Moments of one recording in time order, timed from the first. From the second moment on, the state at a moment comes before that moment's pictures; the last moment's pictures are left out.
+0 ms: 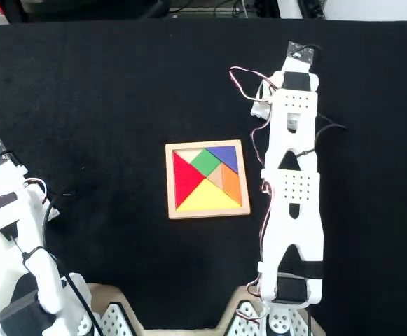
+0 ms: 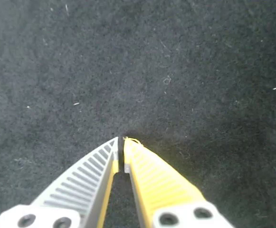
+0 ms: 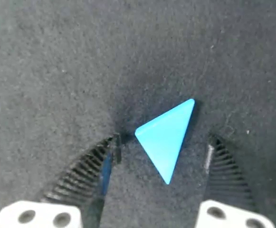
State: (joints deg) left arm -36.0 -24.6 61.4 42.0 3.4; right arm 5.1 76.4 -84.4 93.6 -15.8
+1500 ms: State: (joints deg) left arm -36.0 -24.6 61.4 42.0 3.4; right arm 5.5 71.1 -87.7 99.1 13.8
